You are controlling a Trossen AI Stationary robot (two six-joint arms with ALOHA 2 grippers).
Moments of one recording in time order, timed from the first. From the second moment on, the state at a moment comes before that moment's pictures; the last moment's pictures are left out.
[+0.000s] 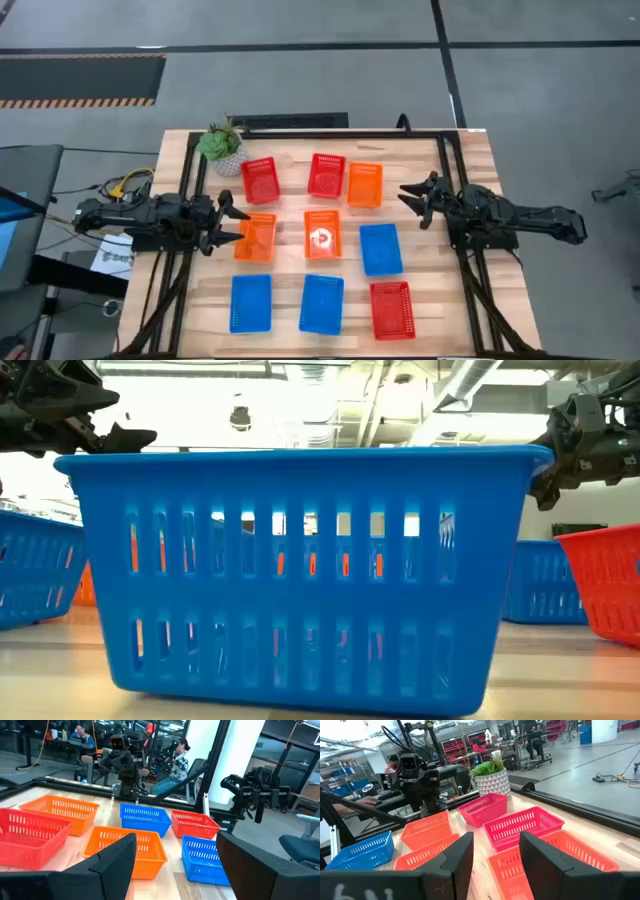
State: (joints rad) left arm -0.07 0.00 0.02 0.01 0.10 -0.24; right arm -0.14 0.07 0.01 0.04 0.18 0.28
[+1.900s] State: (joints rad) left arm -0.07 0.00 0.02 0.01 0.10 -0.37; right arm -0.14 0.07 0.01 0.04 0.18 0.28
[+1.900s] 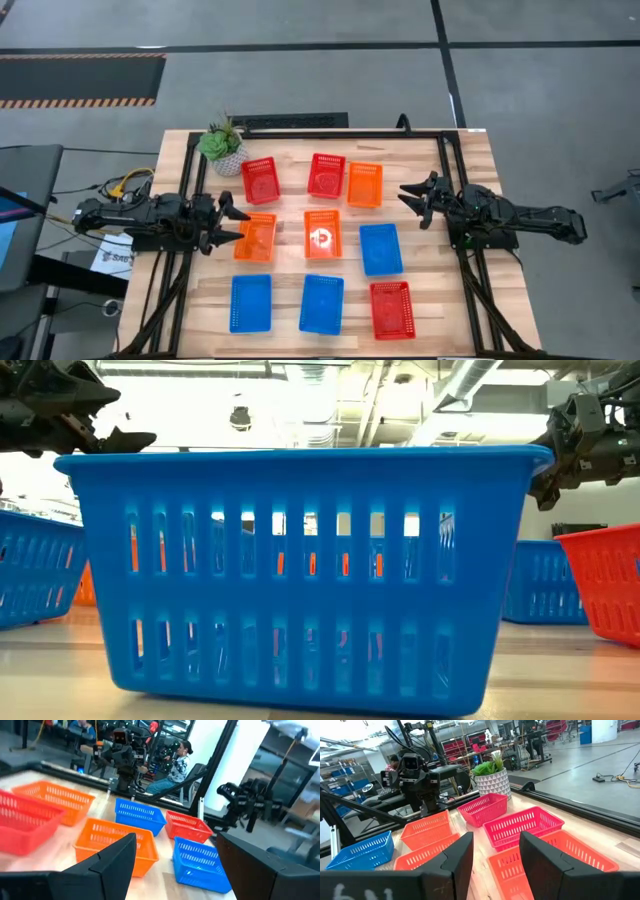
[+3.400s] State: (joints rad) left arm -0.07 0.00 0.02 0.03 -0.28 -1.08; right arm -0.14 0.07 0.01 0.10 0.18 0.82
